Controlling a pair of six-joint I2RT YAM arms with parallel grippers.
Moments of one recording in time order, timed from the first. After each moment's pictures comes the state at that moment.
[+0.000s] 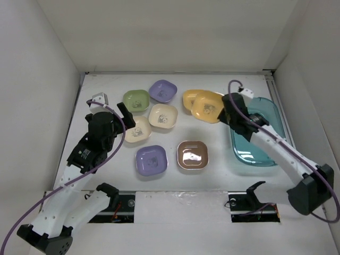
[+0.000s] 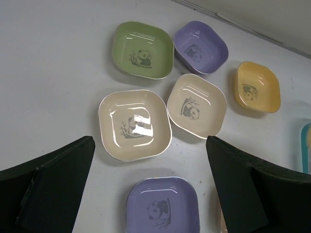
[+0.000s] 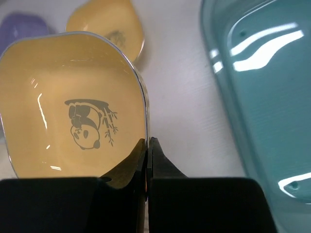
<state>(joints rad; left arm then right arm) -0.46 0.76 0.95 -0.59 -0.44 -0.52 0.55 1.29 1.08 -0.53 0.48 0.78</state>
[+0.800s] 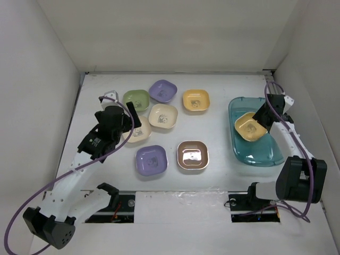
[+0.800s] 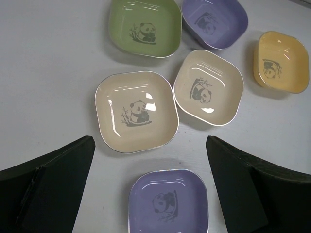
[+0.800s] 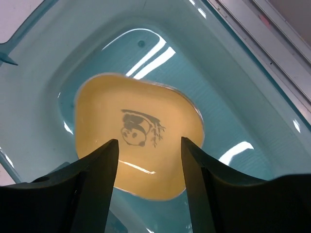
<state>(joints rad) -0.46 0.90 0.95 -0.59 -0.41 -0.52 -0.14 1.33 0.93 -0.41 0.34 0.53</state>
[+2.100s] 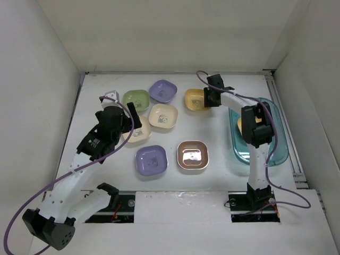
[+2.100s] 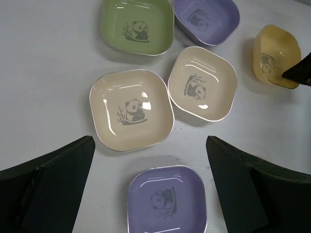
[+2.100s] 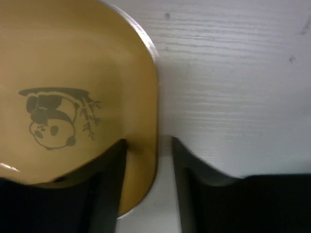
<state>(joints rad) -0.46 0.89 0.95 -0.59 -0.37 -0.50 0.29 2.19 1.67 -0.39 0.15 0.21</state>
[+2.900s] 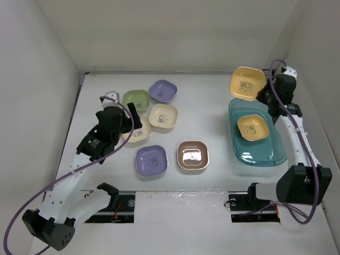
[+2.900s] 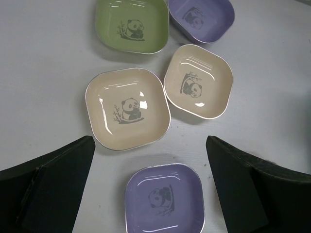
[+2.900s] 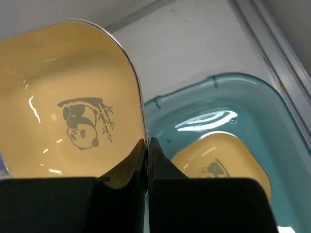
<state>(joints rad) -0.46 0.88 0.95 -0.59 -0.35 -0.50 -0.07 1.35 1.23 -0.32 0.05 0.35</state>
